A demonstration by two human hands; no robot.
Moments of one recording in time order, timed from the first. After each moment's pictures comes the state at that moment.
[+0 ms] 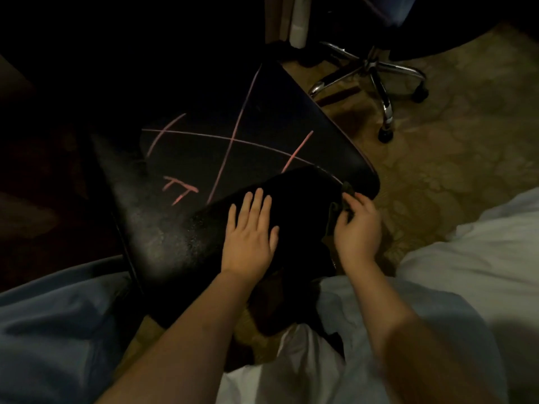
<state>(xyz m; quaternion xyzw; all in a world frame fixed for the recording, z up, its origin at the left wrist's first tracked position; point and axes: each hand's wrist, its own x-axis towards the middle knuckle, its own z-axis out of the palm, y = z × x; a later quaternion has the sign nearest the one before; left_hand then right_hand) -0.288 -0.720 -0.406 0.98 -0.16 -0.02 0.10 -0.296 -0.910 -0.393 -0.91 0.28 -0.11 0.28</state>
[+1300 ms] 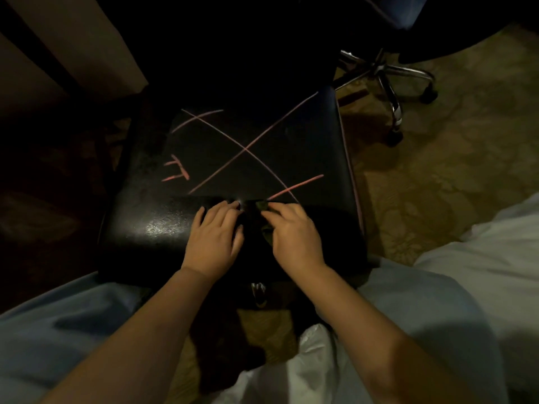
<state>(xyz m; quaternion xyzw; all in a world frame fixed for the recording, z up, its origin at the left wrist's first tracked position) -0.272 -0.626 -0.393 0.97 -0.19 0.05 0.13 -0.296 -0.798 -0.372 -0.97 -0.04 -0.02 0.22</state>
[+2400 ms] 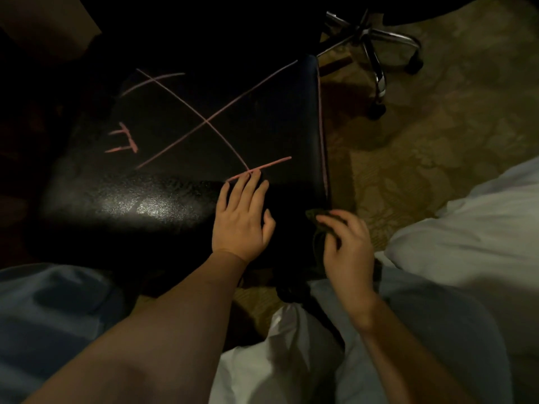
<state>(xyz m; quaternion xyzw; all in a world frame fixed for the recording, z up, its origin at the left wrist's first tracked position) -0.285 -0.731 -0.416 0.97 -0.20 0.08 0.13 -0.370 -0.901 -0.396 -0.94 0.13 -0.15 0.28</state>
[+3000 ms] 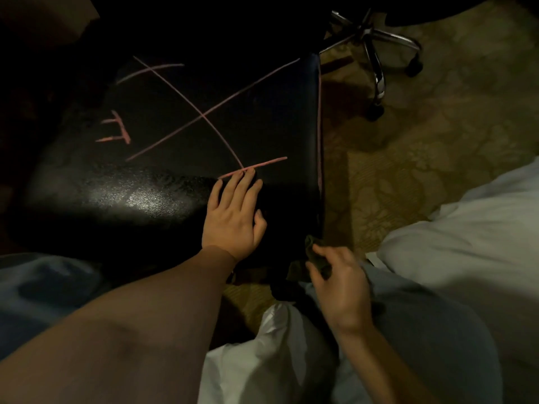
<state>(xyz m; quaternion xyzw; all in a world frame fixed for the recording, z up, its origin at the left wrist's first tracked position) -0.286 -0.727 -0.418 0.97 -0.21 0.08 0.12 -0.409 -0.893 -0.377 -0.94 0.19 0.03 0.29</state>
